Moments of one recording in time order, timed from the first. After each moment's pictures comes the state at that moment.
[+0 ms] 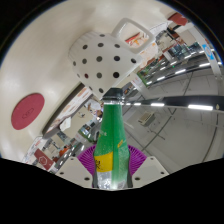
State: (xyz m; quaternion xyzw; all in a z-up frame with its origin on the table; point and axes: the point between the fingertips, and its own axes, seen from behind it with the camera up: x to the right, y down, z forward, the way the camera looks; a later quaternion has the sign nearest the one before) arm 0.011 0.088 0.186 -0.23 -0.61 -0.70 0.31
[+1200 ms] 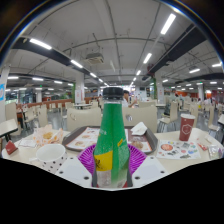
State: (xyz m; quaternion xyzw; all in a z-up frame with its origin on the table) arm 0.041 0.084 0.082 -0.76 -0.04 0.06 0.65
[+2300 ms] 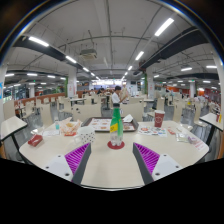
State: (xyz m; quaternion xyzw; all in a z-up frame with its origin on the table) arm 0.039 -0.193 0.134 -0.79 -0.01 0.02 0.62
